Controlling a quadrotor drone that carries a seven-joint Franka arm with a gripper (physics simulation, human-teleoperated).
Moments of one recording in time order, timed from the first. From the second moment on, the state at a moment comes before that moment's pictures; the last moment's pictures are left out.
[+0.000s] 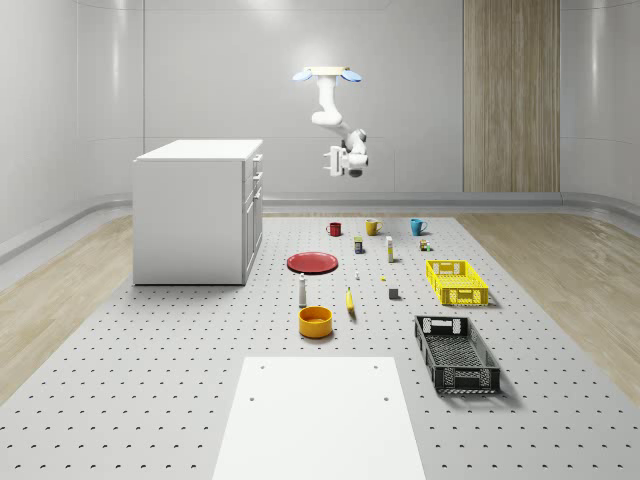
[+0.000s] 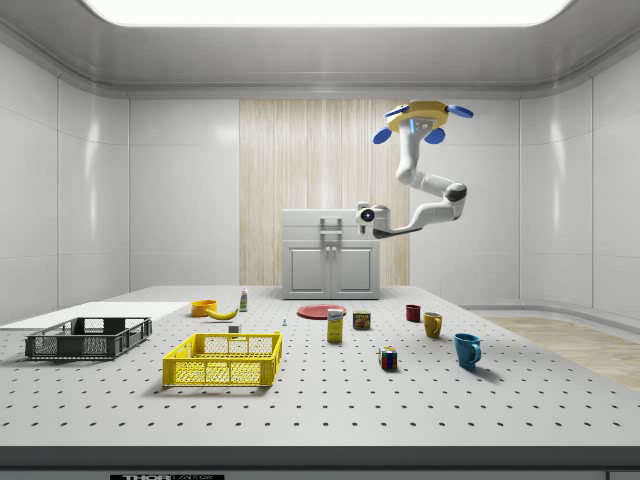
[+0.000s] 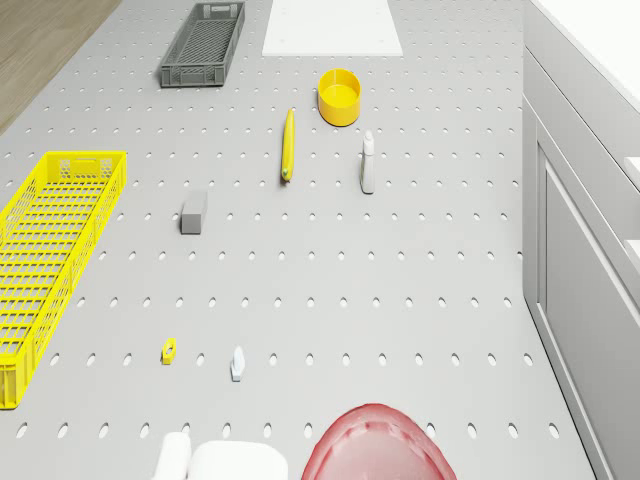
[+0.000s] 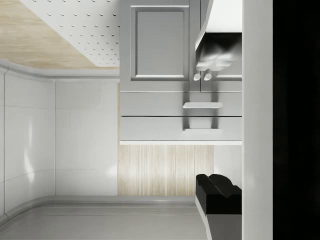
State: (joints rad) arm 0.68 -1.14 -0.84 -2.49 0.82 1.78 0.82
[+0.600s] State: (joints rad) arm 0.72 -1.13 -0.73 -2.57 0.92 1.92 0.79
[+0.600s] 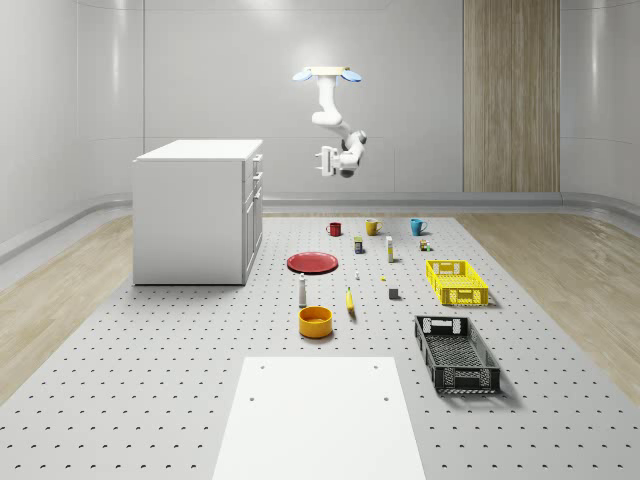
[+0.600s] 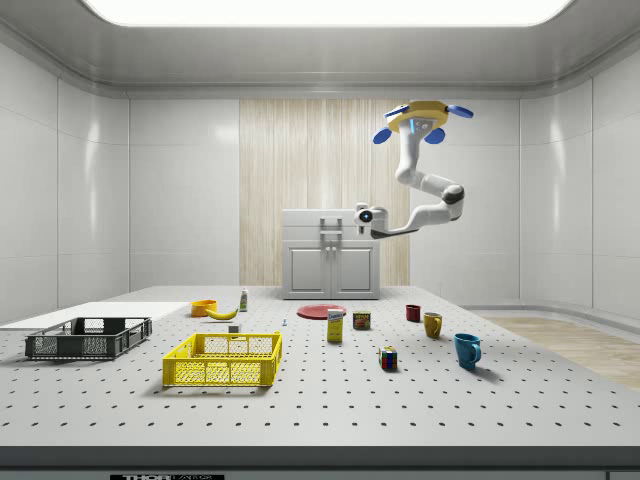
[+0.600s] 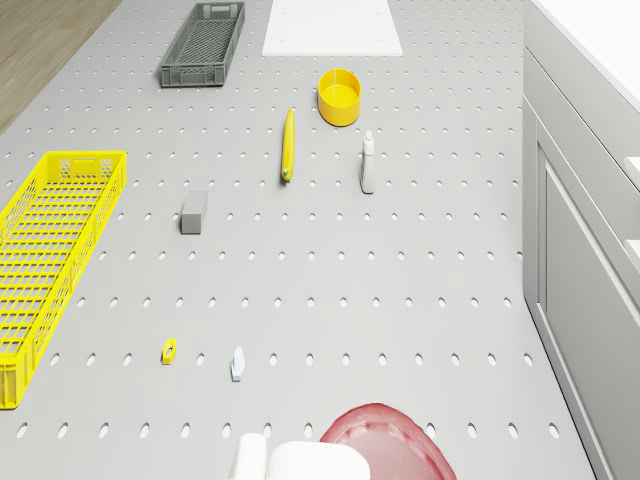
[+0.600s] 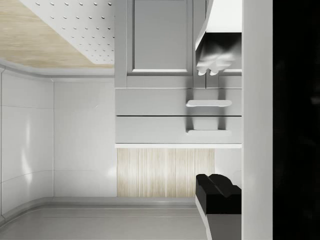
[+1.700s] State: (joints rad) arm 0.85 -1.00 -0.50 -2.62 1.22 2.18 0.67
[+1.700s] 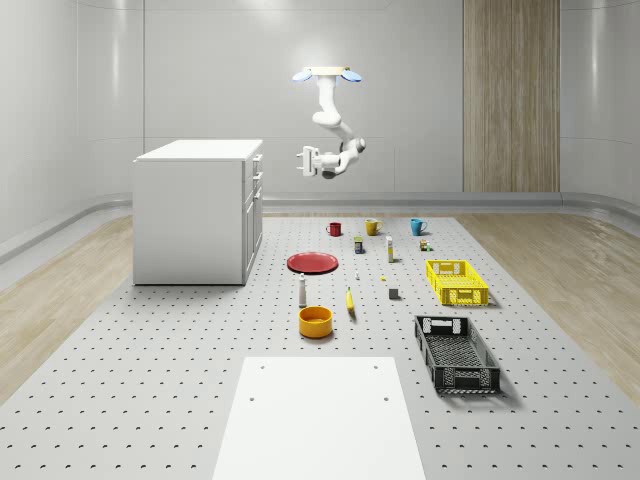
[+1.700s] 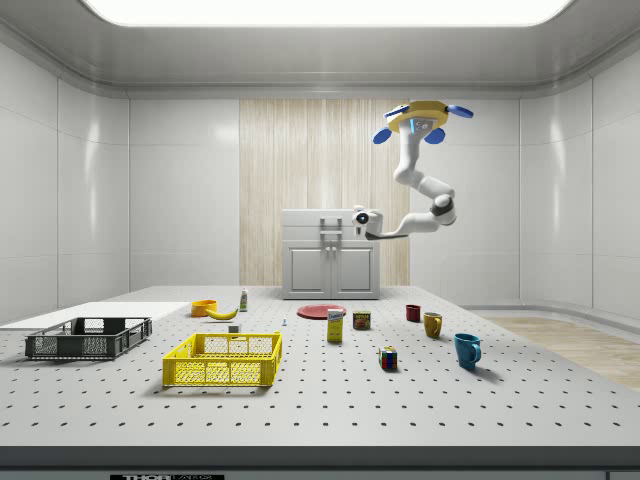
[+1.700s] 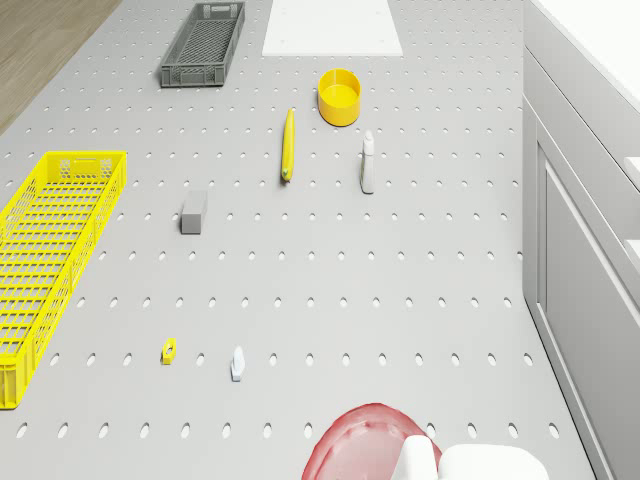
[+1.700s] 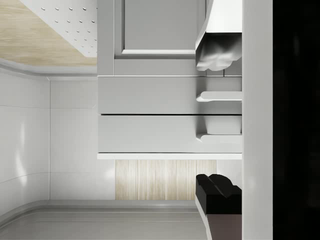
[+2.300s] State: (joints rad) arm 0.90 -0.87 -0.38 -2.57 1.42 2.26 0.57
